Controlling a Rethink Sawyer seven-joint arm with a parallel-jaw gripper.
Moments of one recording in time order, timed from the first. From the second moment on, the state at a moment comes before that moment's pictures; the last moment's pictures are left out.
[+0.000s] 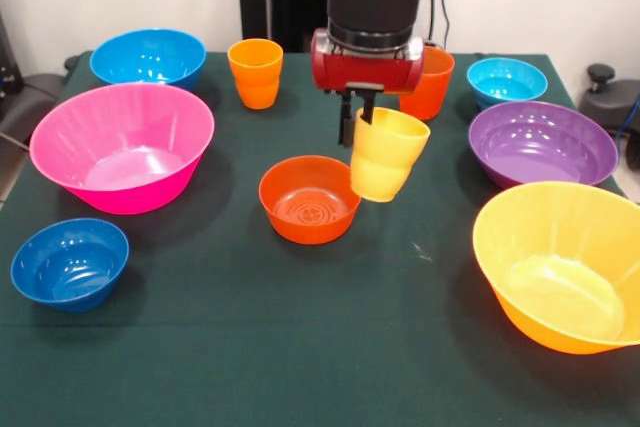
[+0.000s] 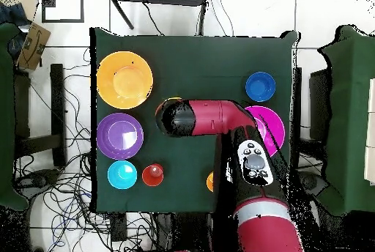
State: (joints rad) arm -0.31 -0.63 0.15 1.63 -0.28 0.51 1.86
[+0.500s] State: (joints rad) arm -0.38 -0.60 0.16 1.63 -0.35 0.51 1.86
